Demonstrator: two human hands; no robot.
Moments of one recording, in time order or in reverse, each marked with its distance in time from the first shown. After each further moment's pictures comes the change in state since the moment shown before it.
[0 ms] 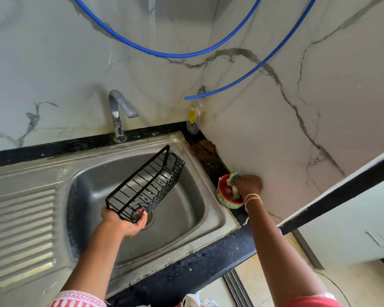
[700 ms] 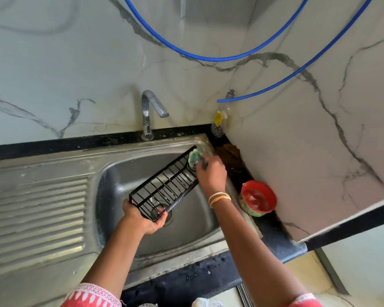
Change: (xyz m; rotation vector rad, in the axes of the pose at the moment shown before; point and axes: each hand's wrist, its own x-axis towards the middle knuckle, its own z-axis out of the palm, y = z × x) left_hand -0.006 0.005 -0.014 0.113 -0.082 0.099; right_hand -0.098 -0.111 0.084 0.058 0.014 -0.686
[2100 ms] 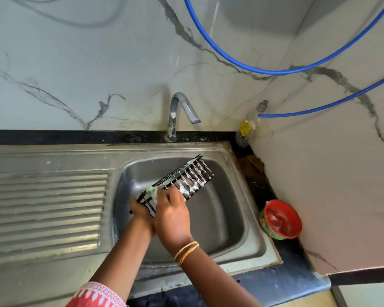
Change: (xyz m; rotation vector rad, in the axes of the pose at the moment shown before) left_hand 0.016 0.030 0.000 -0.143 -0.015 0.249; right_hand -0.108 -0.083 0.083 -0.049 -0.118 -0.504
